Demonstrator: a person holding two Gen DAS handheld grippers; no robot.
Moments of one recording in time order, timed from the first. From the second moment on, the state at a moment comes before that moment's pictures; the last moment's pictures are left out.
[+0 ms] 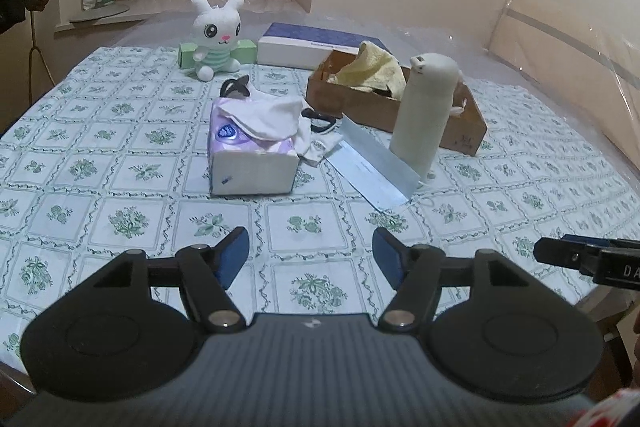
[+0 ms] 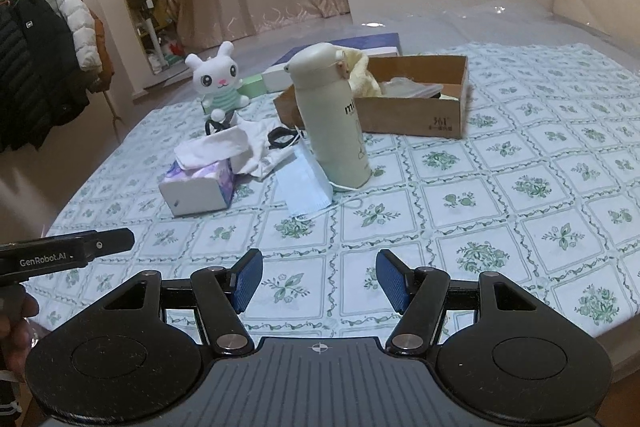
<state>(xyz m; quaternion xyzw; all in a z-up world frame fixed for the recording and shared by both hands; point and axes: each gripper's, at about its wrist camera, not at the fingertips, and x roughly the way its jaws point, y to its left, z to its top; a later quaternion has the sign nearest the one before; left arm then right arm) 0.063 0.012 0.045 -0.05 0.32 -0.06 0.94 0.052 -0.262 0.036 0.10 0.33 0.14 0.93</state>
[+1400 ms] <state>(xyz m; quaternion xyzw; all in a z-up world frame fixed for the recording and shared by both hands) 0.207 0.029 0.022 0.07 0.30 -0.06 0.95 0.150 -0.215 -0.011 0.04 0.34 0.17 0.92</state>
